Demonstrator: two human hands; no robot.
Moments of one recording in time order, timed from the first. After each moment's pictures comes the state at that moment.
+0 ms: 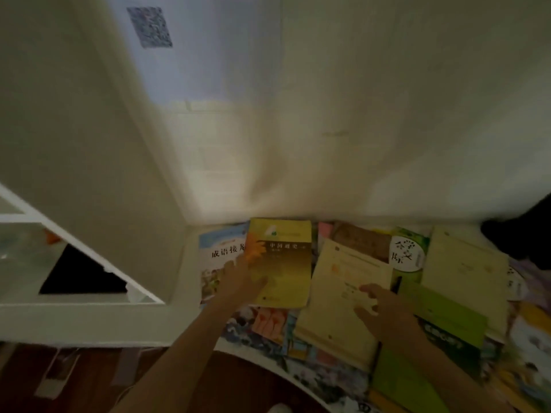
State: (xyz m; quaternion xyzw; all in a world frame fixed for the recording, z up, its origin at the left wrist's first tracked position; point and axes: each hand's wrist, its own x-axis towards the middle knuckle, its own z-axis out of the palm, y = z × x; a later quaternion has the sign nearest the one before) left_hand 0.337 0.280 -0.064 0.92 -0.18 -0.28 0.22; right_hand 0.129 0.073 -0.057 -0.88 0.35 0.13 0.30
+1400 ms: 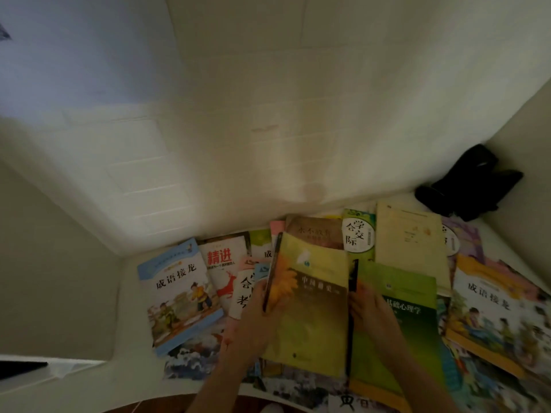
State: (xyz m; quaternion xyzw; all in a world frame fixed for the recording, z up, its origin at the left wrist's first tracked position) left_hand 0.261 0.221 -0.075 0.74 -0.20 -0.41 0.49; right_hand 0.094 0.072 -0.108 -0.77 0.50 -0.06 0.38
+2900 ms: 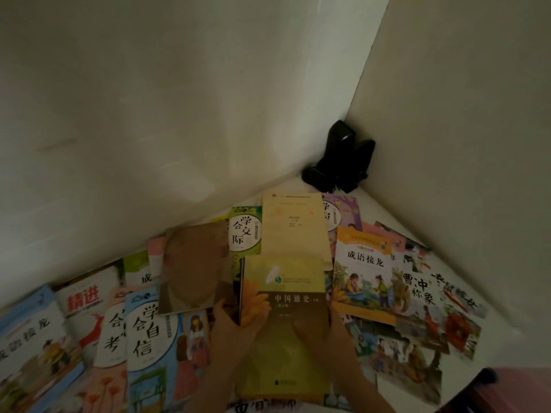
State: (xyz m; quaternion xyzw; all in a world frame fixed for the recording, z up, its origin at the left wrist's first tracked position) left_hand 0.127 0.108 -0.107 0.77 -0.16 -0.42 0.45; right_hand -0.040 0.046 -0.107 -0.55 0.66 -0.09 0.50
